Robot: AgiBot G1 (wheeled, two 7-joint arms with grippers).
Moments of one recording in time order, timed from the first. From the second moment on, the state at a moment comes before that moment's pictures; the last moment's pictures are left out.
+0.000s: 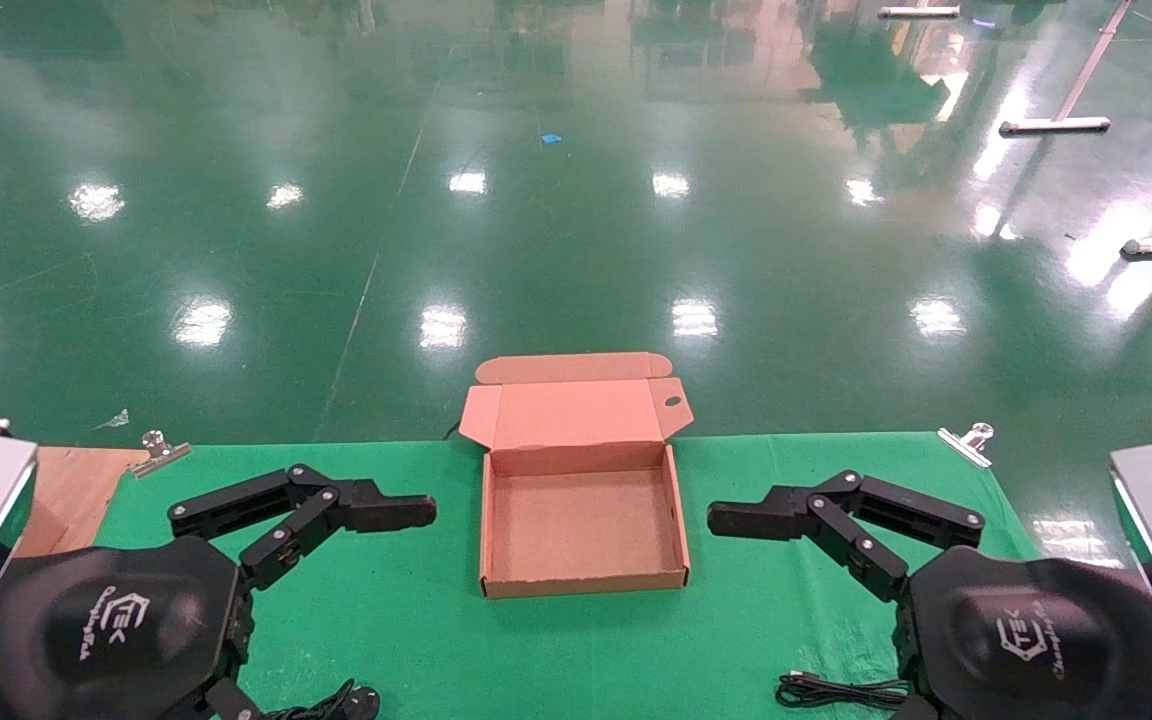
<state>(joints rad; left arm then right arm) -1.07 0.61 0.28 -1.28 0.73 1.50 -0.19 1.07 -0.61 -0.28 1.28 -0.73 -1.50 0.19</state>
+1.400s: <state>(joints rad) -1.46 0.88 0.68 -0.70 1.48 1.54 0.12 1.46 -0.86 -0.69 0.96 -1.85 -1.42 -0.16</state>
